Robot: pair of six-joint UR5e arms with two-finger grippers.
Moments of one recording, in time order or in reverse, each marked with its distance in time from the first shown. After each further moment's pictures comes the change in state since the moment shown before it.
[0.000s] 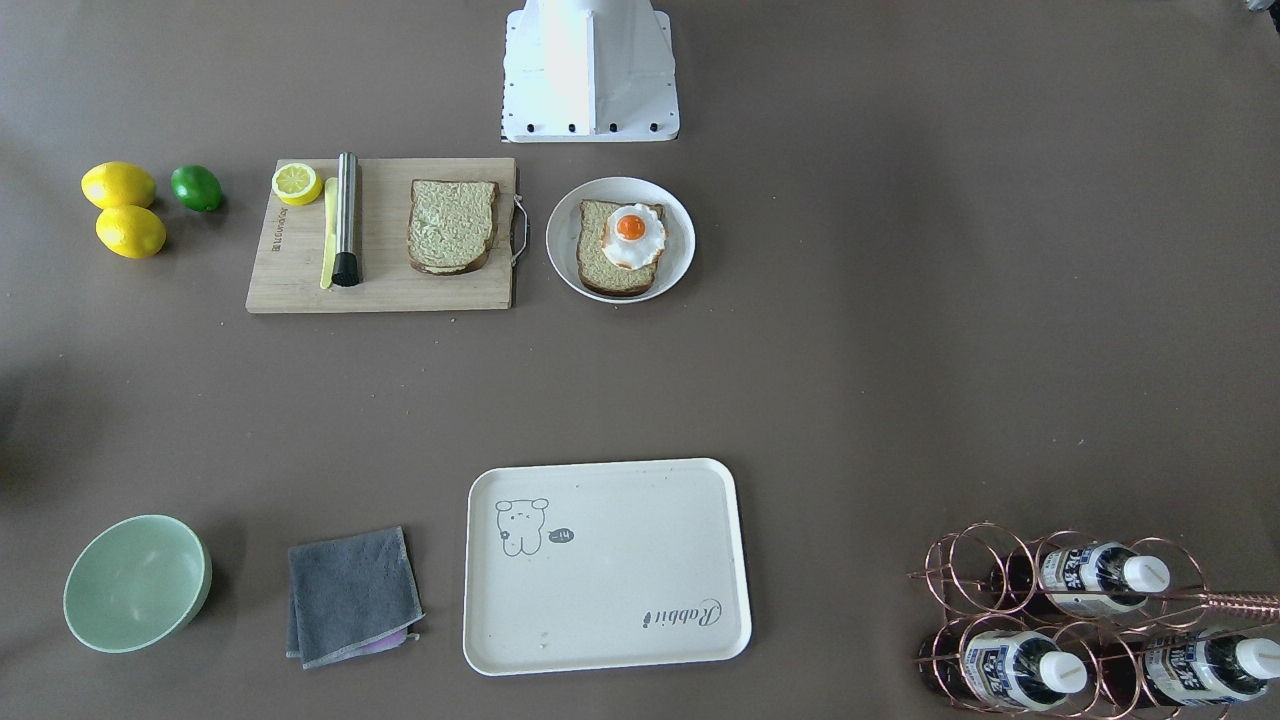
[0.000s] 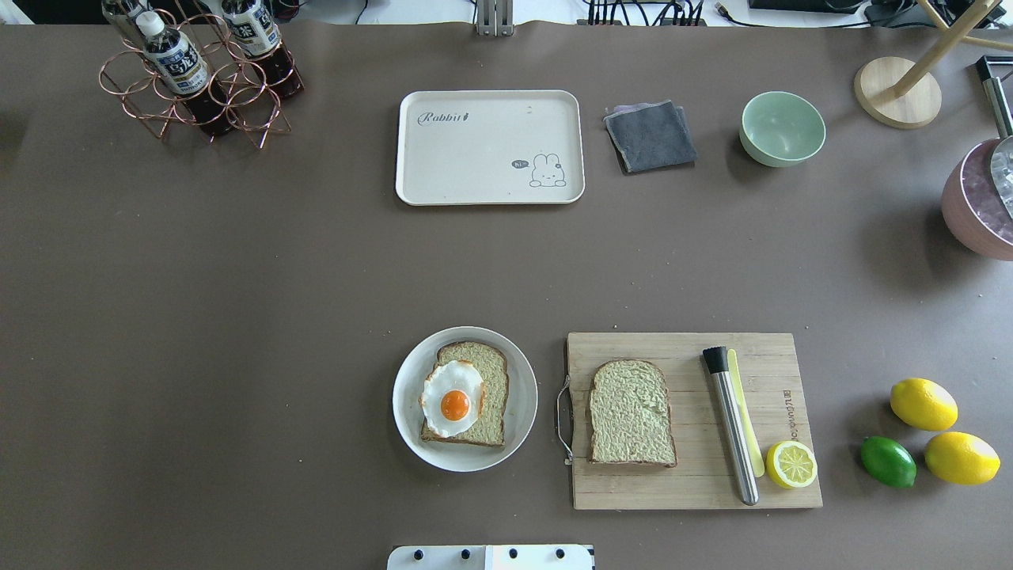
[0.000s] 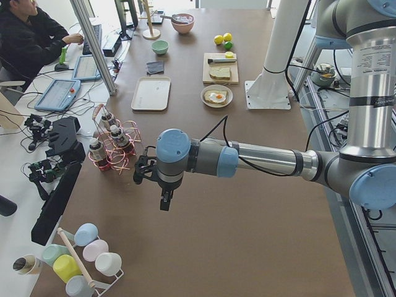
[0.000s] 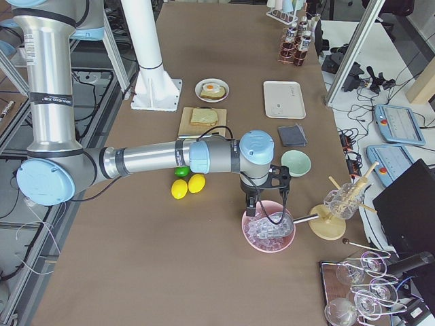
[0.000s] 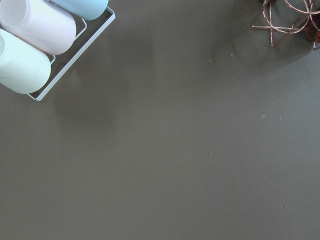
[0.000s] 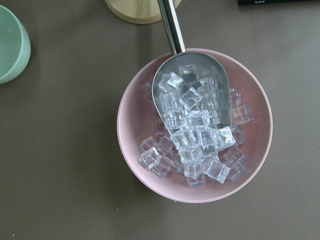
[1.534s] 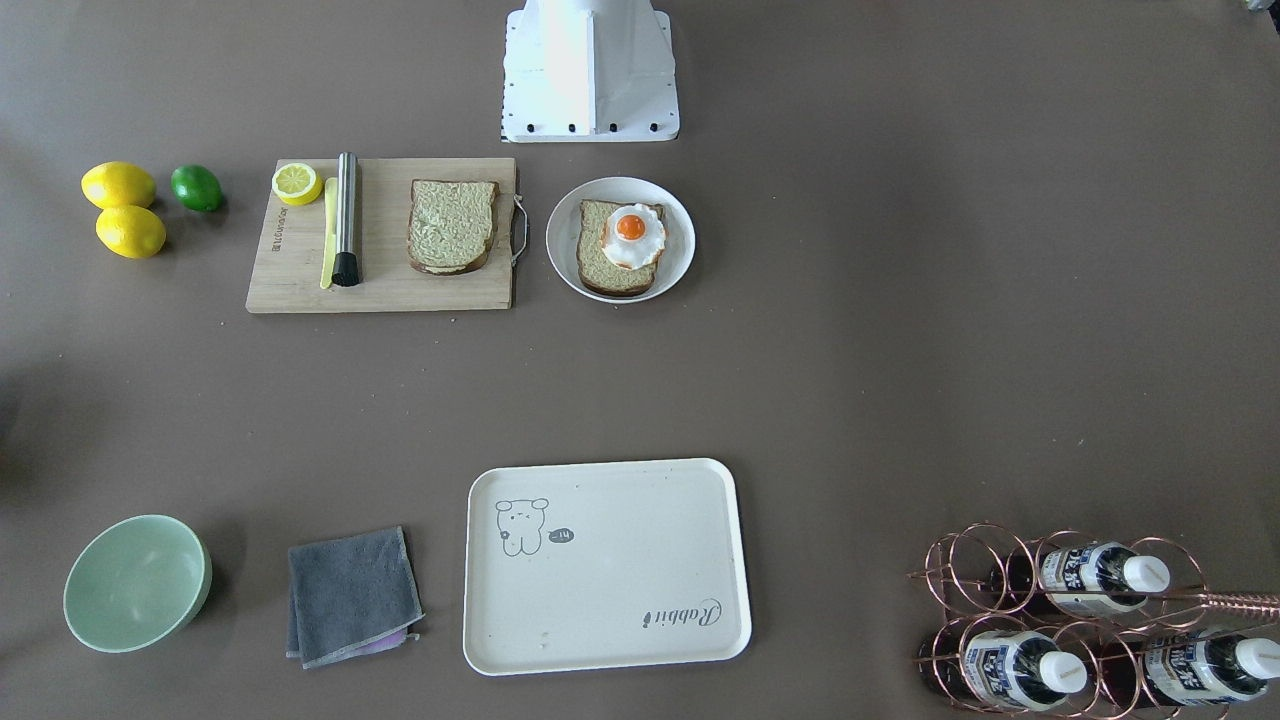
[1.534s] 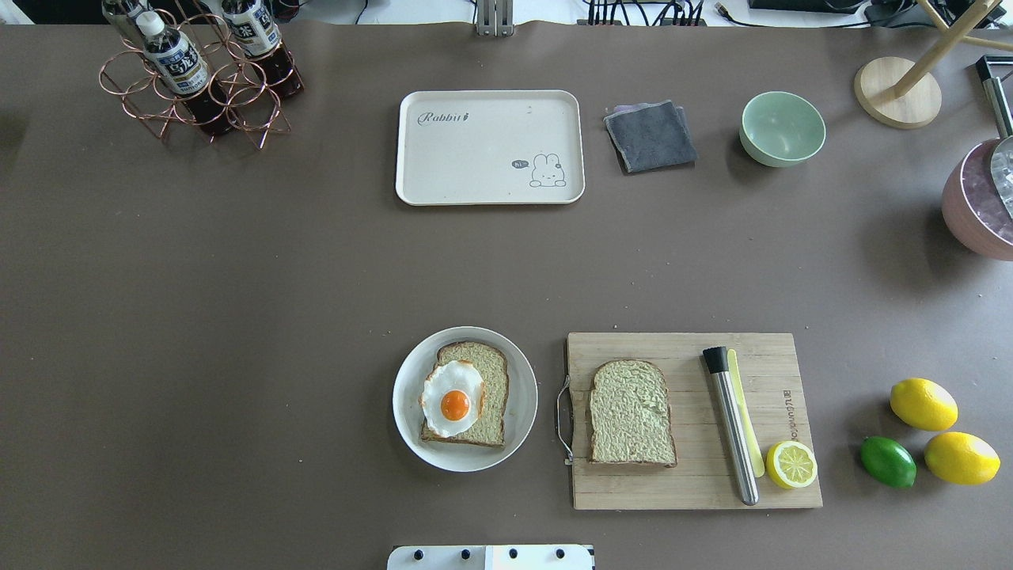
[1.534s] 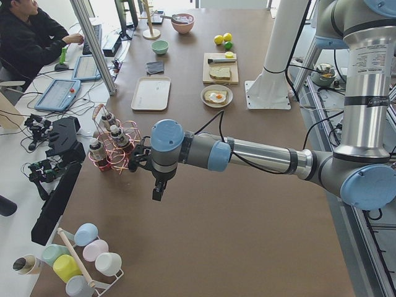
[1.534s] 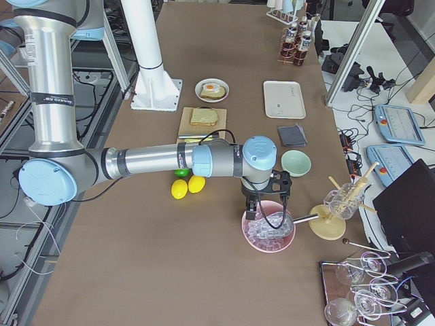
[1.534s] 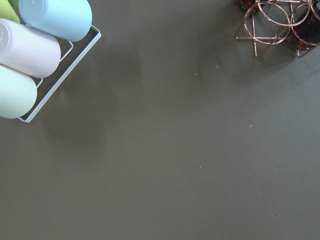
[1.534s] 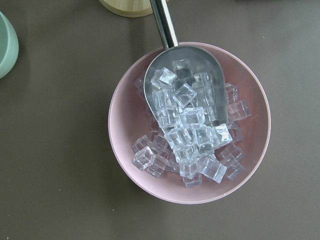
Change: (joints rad) left arm 0.044 -0.036 -0.003 -0.046 0.000 -0.004; right arm -0.006 0.019 -0.043 0.000 0.002 0.006
